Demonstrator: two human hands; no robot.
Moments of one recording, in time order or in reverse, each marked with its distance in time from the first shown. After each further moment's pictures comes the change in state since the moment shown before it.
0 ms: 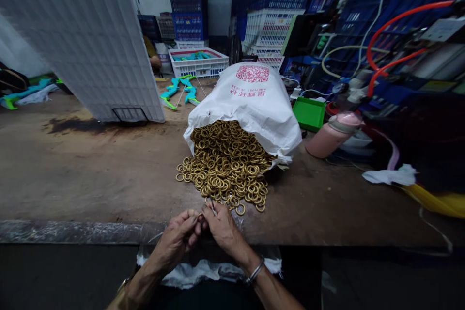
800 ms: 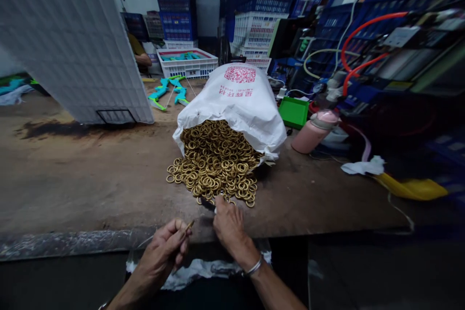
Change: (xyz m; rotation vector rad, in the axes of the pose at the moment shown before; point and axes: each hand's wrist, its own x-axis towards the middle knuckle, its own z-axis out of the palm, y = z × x) left_hand -0.019 -0.002 0.001 -0.003 -0.016 -0.031; right_hand -0.008 0.012 -0.024 -1.086 0.228 0.041
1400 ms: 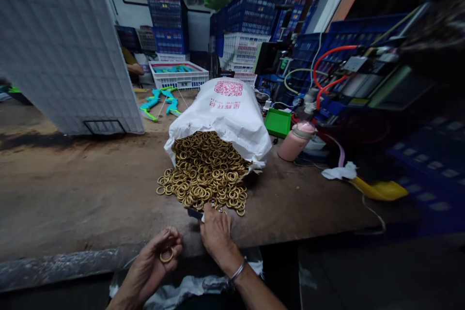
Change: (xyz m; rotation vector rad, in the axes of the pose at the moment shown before) left_hand 0.009 0.003 -0.007 -0.415 0.072 -0.155; right_hand 0.003 -0.011 0.003 -0.016 0.036 0.058
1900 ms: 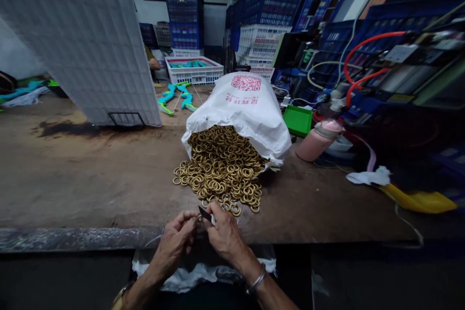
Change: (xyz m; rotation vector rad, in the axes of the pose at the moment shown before) left_hand 0.010 -0.007 0.005 0.575 0.124 0.292; right_hand -0.012 -0.003 0.002 0.621 0.009 -0.258
